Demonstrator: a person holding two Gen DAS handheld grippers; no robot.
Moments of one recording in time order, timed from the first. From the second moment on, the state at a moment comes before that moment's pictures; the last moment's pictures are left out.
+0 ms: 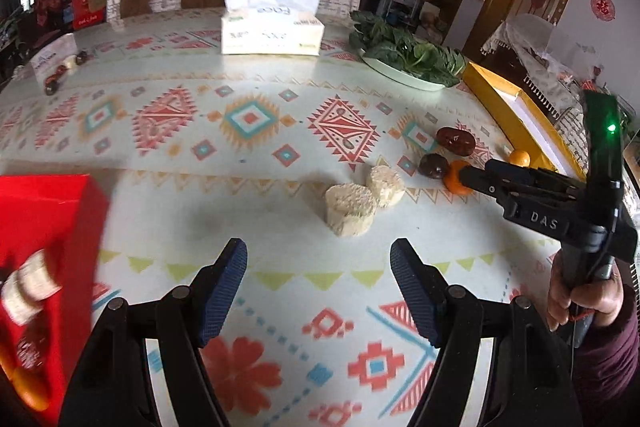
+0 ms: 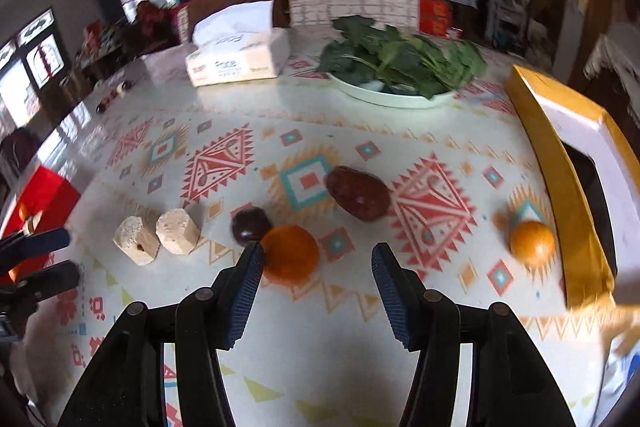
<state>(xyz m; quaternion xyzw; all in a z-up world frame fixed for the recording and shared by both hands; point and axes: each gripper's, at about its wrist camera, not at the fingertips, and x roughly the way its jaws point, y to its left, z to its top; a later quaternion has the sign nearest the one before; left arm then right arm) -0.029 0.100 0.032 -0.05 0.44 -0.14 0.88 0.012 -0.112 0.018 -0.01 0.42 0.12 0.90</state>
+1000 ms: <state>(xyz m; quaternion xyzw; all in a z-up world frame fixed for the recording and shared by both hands) 0.003 0.071 0.011 -0.05 0.43 -0.21 0.88 0.011 -0.089 0.005 -0.04 0.44 0.17 0.88</state>
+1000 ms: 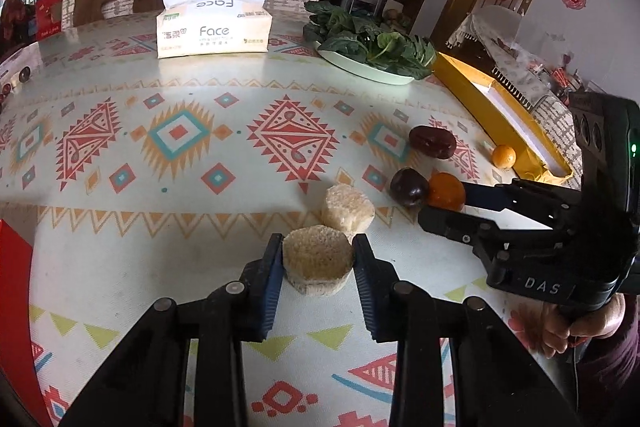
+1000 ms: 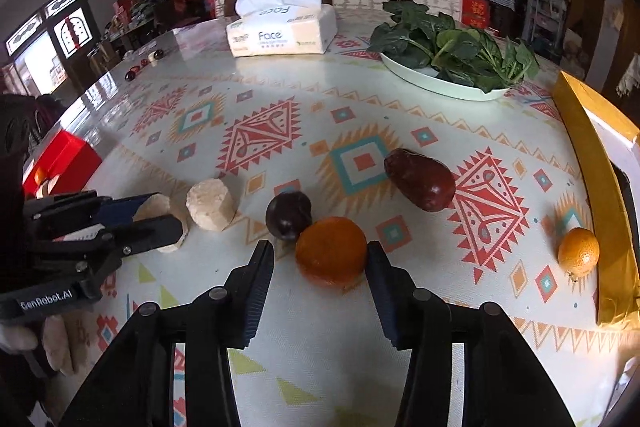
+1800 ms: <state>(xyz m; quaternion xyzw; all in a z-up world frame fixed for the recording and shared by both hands) -0.010 0.088 0.022 -0.09 0.40 -0.22 0.88 -0.031 -0.087 0.024 -0.03 0.42 0.12 0.90</state>
